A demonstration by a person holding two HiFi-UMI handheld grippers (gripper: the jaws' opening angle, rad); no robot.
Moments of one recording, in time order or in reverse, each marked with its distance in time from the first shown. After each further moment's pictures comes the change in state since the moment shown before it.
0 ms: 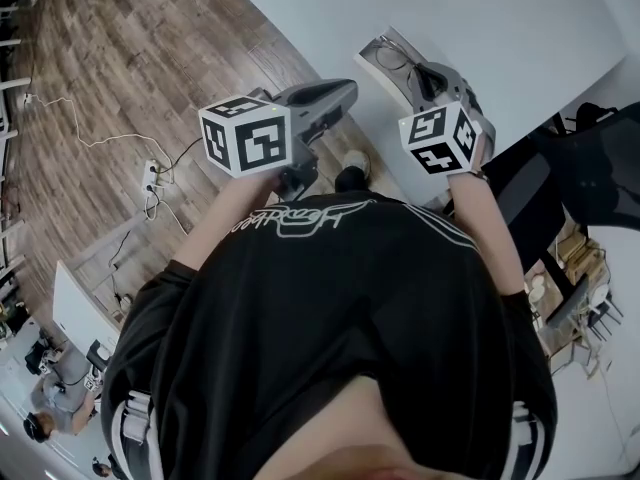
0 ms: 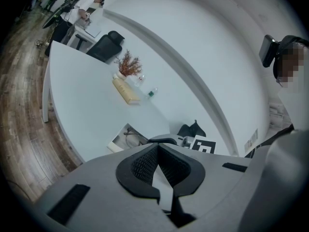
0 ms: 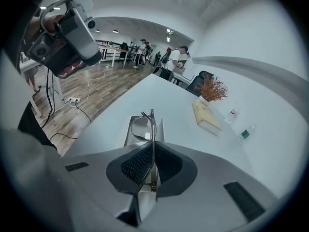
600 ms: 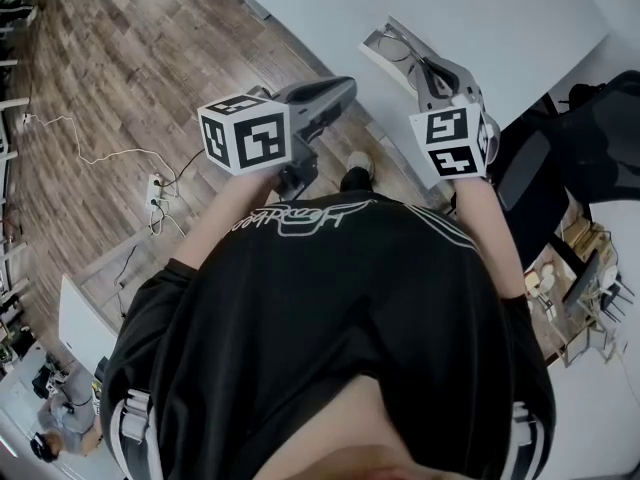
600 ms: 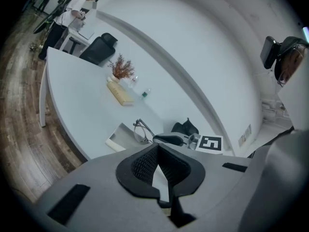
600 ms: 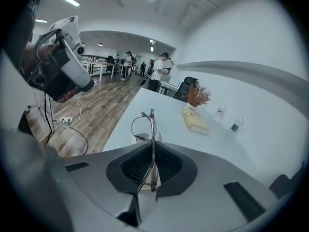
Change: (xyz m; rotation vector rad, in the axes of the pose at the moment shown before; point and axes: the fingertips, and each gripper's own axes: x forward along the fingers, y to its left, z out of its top) left arm -0.041 -0.028 -0.009 0.052 0.002 -0.053; right arm -0.064 0.008 0.029 0.172 -0.102 -0.093
